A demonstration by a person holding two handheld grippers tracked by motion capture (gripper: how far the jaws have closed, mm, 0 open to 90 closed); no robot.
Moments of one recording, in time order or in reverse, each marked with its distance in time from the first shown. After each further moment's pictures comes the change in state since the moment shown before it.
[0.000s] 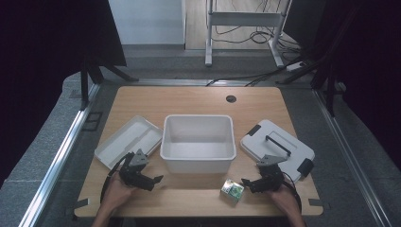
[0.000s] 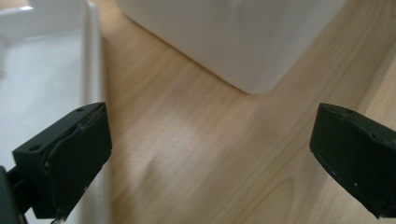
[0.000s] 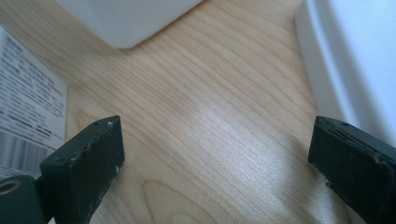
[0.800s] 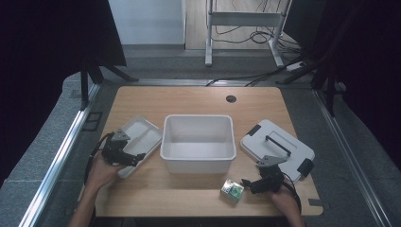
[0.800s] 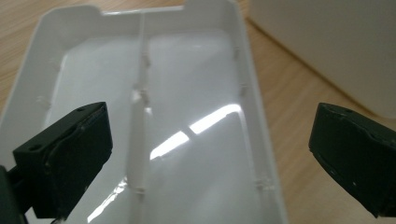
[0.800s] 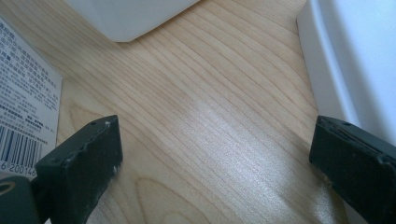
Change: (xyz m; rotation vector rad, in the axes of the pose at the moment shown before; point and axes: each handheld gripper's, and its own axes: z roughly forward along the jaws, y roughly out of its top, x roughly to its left) left arm 0.081 0.013 -0.027 0.033 0.122 -0.113; right arm -0.002 -0.003 0.003 -0.007 0.002 -0.040
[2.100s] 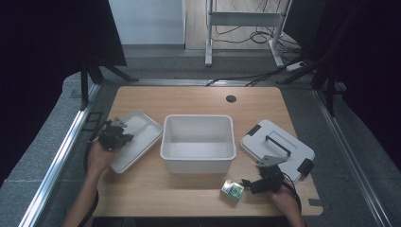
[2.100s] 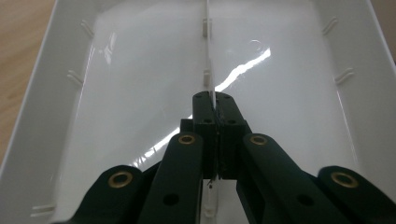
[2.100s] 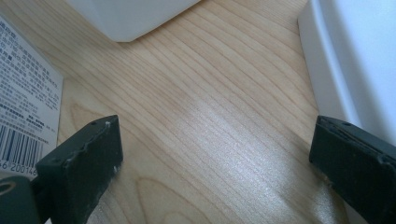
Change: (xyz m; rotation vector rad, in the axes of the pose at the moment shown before) left arm 0.049 0.013 0.019 0.106 0.064 -0.011; right arm 0.000 0.000 0.000 0.000 0.003 -0.002
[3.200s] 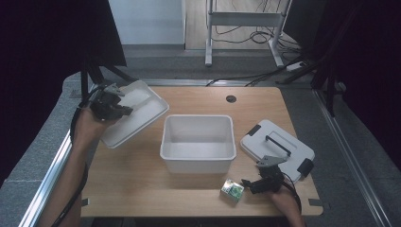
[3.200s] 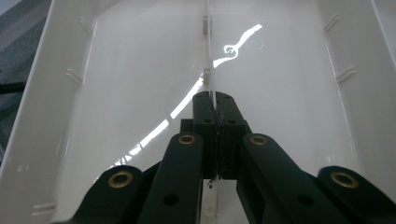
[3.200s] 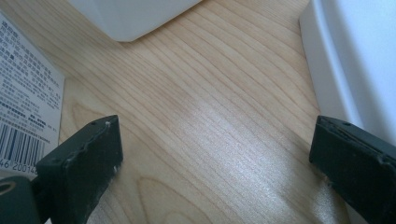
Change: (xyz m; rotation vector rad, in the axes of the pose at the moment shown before) left arm 0.004 0.104 -0.094 -0.019 -0.028 0.135; right arm 0.000 0.000 0.000 0.001 0.002 -0.005
